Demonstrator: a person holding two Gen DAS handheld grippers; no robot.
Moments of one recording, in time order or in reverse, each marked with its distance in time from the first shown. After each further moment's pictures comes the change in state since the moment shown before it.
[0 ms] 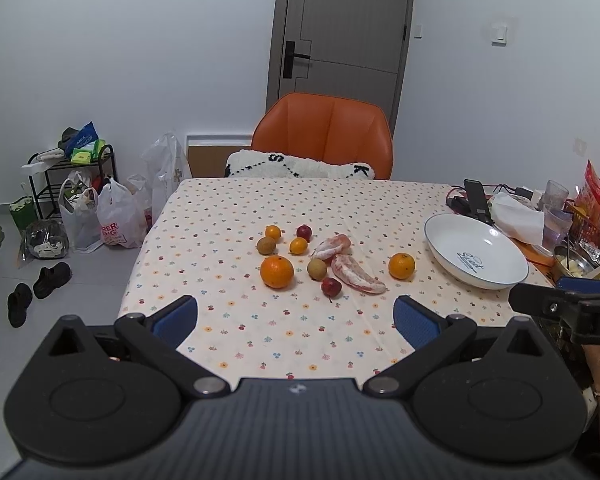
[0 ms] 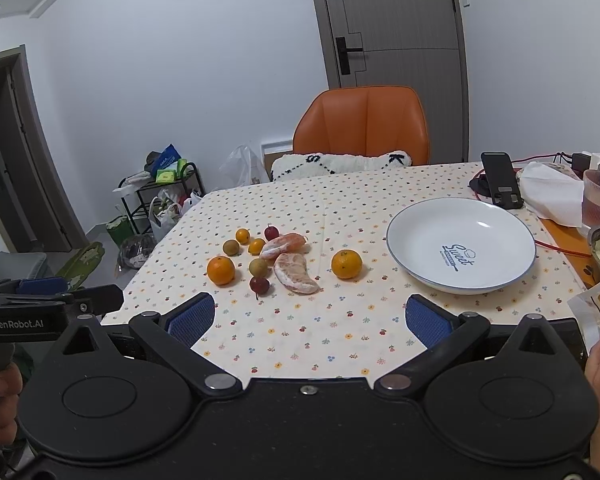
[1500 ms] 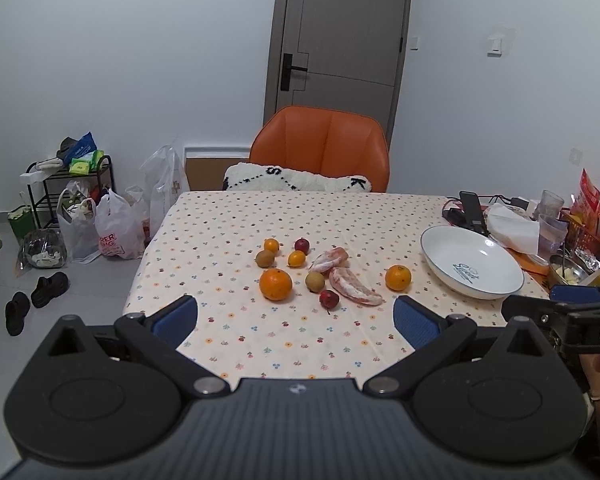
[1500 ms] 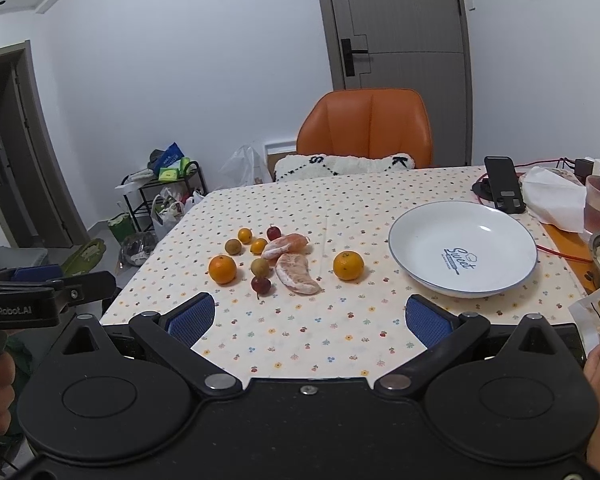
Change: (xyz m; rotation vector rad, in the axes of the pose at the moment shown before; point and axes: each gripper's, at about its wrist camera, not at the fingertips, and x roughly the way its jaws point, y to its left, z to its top) left arm -0.006 0.003 -0.001 0.000 -0.040 -0.007; right arm -0.001 0.003 0.000 -0.020 -0.003 0.010
